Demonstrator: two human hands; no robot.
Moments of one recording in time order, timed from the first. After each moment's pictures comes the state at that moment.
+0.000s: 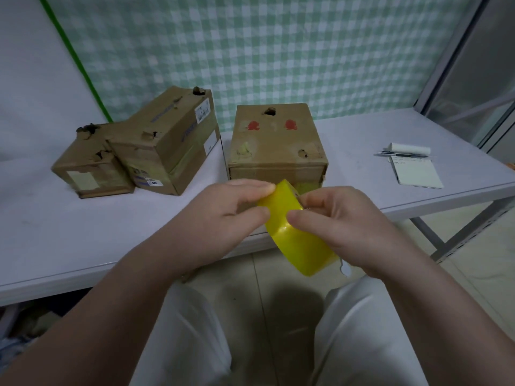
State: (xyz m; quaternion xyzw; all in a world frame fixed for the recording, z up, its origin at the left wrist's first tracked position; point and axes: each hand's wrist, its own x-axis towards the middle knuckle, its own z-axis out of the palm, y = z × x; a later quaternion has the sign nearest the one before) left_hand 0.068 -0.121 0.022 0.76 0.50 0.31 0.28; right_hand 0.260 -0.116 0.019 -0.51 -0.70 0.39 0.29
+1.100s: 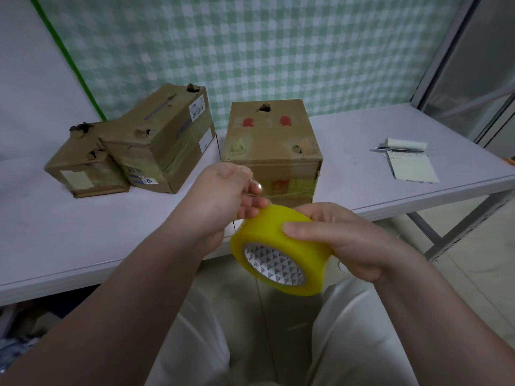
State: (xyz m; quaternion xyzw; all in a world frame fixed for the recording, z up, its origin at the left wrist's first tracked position) left_hand 0.099 -0.109 0.034 0.43 0.57 0.47 0.52; right_hand 0.273 -0.111 -0.002 -0.41 -0.60 0.65 0.23
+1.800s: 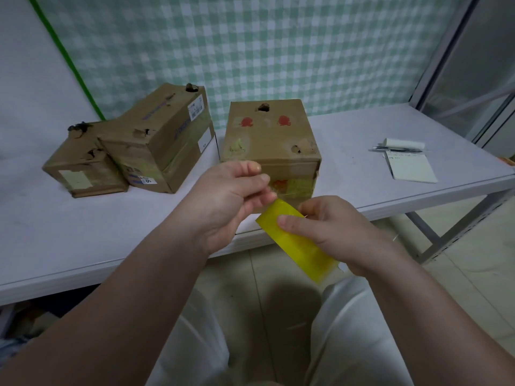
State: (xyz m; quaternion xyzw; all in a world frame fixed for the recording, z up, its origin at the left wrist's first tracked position) left_hand 0.104 -0.105 0.029 0.40 0.48 0.51 0.60; right_hand 0.264 -0.109 -0.004 -0.56 -0.64 0.46 0.27
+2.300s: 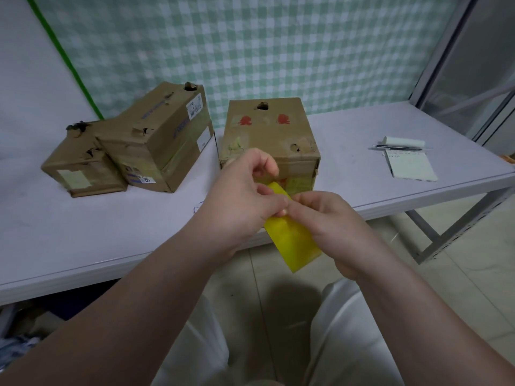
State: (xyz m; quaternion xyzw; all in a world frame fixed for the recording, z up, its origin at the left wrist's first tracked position) left_hand 0.116 -0.118 0.032 0.59 0.54 0.44 0.42; right_hand 0.255 -0.110 -0.012 -0.50 -0.59 0.52 0.37
